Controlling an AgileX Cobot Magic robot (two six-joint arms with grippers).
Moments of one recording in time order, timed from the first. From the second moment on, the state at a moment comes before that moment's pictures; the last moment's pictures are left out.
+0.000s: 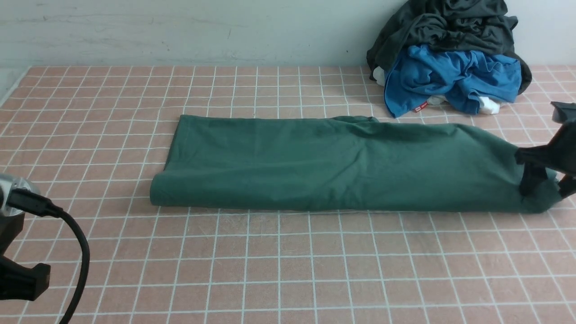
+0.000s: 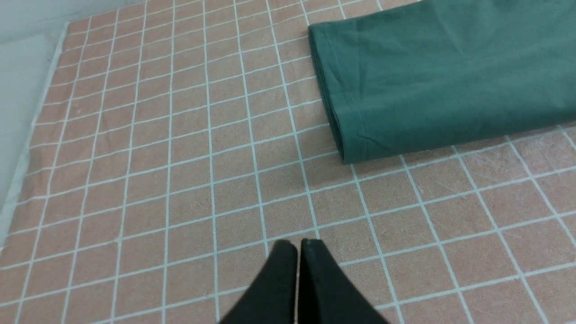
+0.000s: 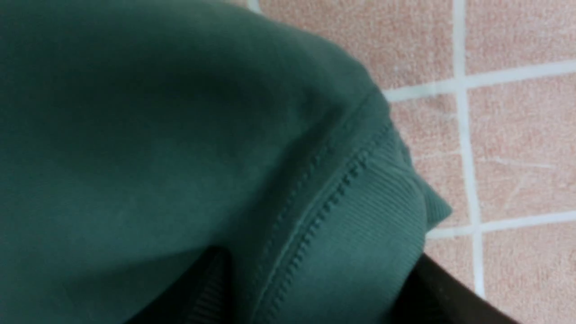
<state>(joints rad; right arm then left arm) -0.23 2.23 -1.73 0.11 1.12 -0.06 -0.28 0.62 -0.54 0.40 0.57 -0.27</state>
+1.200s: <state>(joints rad) 0.44 2.12 -1.90 0.26 0.77 -0.04 -0.28 0.62 -0.54 0.40 0.56 -0.27</state>
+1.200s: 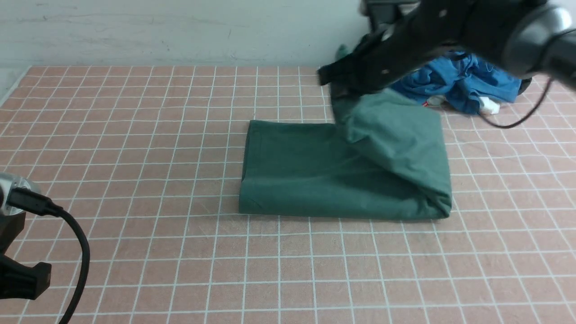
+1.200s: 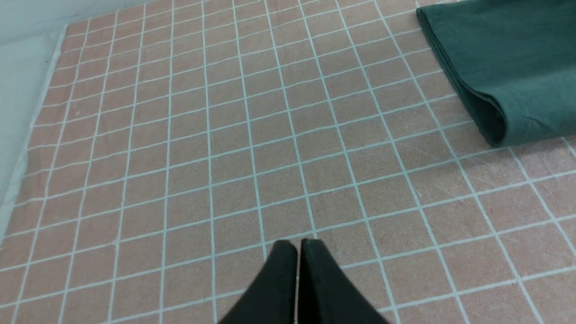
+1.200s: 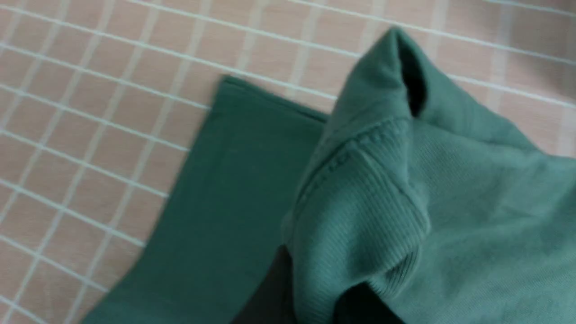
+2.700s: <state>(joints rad) 0.66 2.11 -2.10 0.05 1.01 -0.27 -0.28 -0.01 -0.33 0.49 0.44 -0.26</state>
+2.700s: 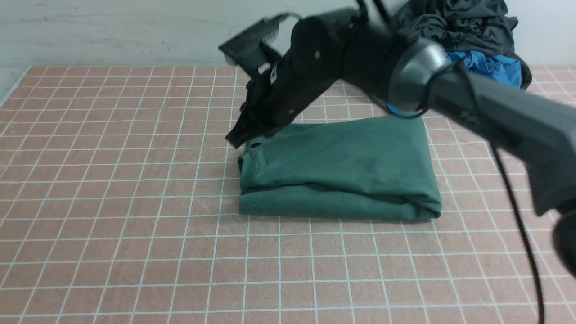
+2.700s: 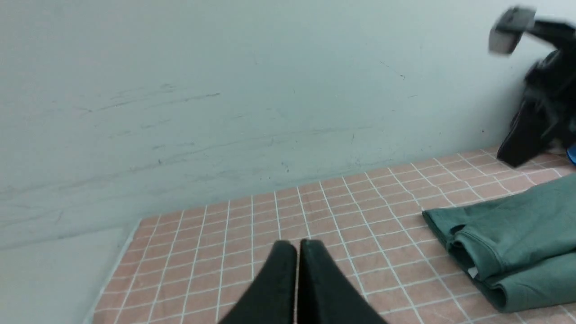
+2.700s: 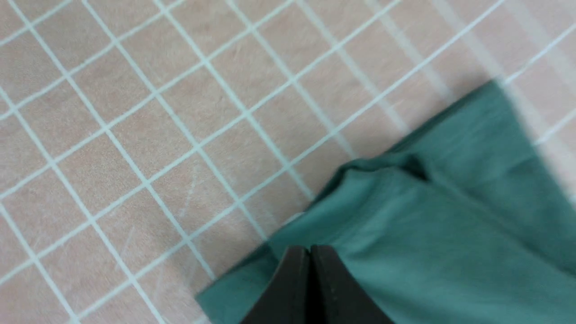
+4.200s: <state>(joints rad) 0.66 0.69 -0.54 0.19 0.93 -0.08 -0.28 -0.01 -0.32 0.53 0.44 -0.27</state>
